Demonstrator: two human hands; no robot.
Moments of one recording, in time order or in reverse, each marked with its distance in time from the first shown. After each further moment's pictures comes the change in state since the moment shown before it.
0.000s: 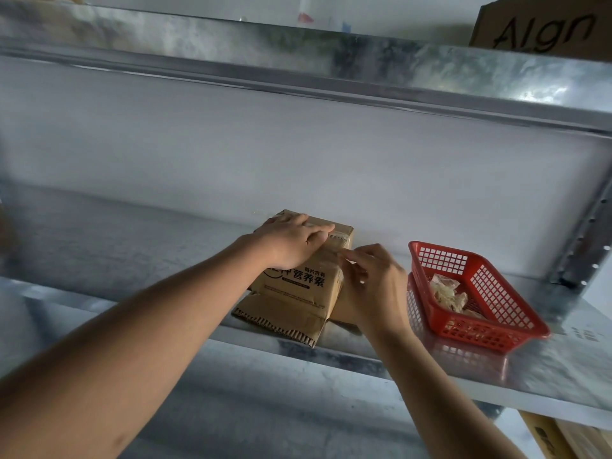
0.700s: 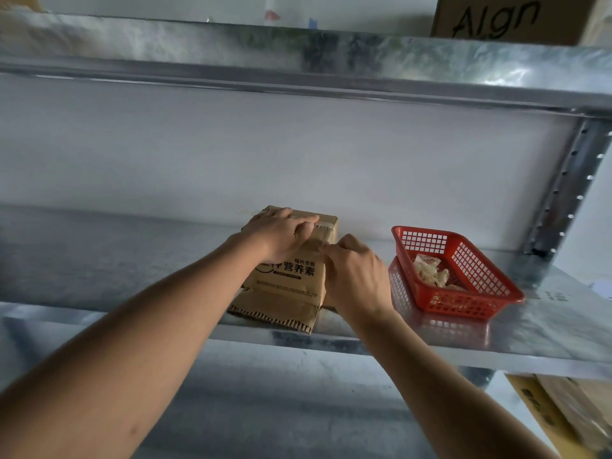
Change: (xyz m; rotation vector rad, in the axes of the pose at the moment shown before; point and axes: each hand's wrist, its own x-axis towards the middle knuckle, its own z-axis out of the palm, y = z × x) left_hand 0.006 0.001 0.003 0.038 0.022 -0.003; right_hand -0.002 -0.033 -0.011 -0.315 -0.200 -0.015
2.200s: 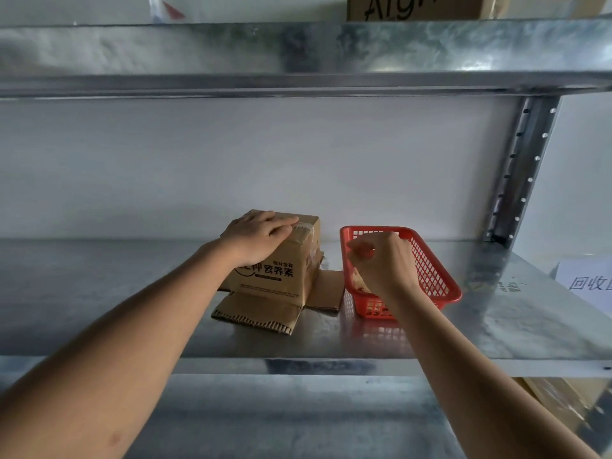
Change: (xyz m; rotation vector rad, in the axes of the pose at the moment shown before) left_hand 0.063 0.077 0.017 -0.070 -0.015 -0.012; right_hand 0.020 0.179 -0.044 0.133 -0.092 0.393
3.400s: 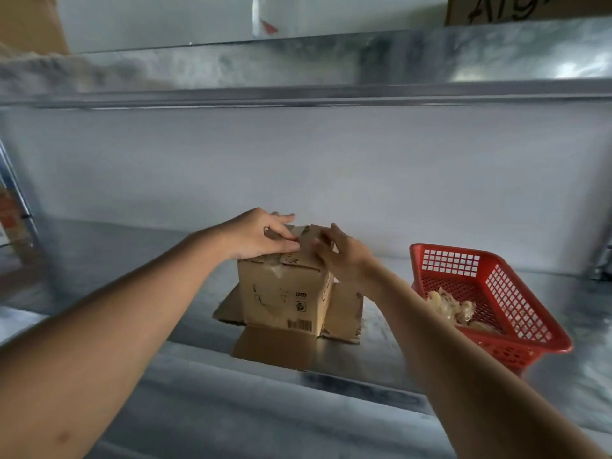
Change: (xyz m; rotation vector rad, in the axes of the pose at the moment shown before) left_hand -0.053 -0.092 -0.060 -0.374 0.007 0.012; right_hand 0.036 -0.117 0.092 0.232 -0.504 -0.212
